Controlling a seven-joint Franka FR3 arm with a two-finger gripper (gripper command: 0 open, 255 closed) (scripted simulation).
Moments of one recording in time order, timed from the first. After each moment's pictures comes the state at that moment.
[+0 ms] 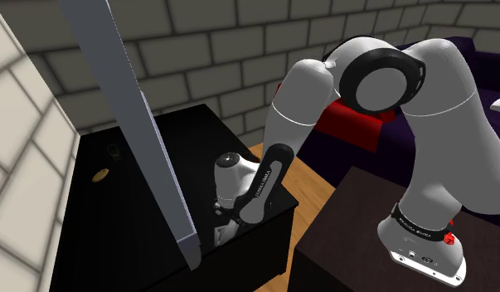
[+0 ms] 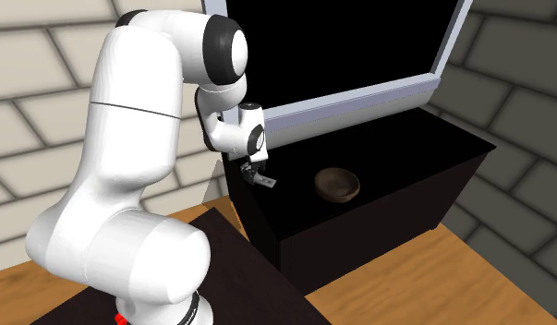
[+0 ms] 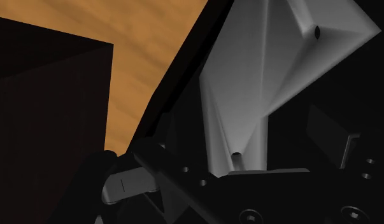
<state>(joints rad) 0.55 0.66 0.01 -2.12 -0.01 2.84 1.82</state>
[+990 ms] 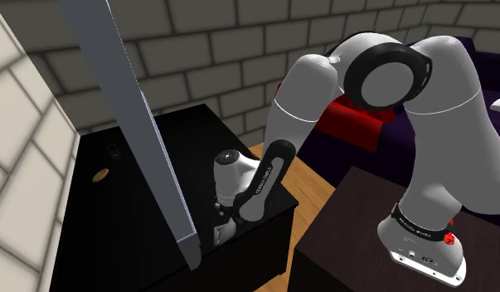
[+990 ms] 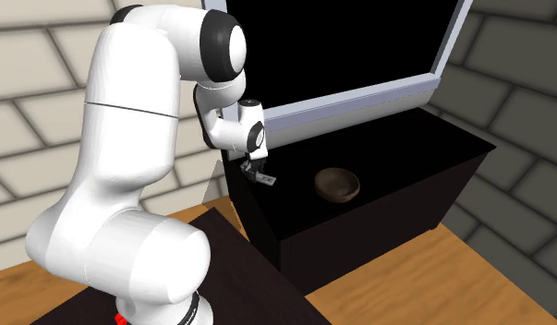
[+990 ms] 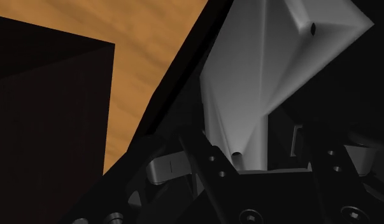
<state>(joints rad) 0.55 0.63 0.01 -2.13 -0.01 2.82 1.82</state>
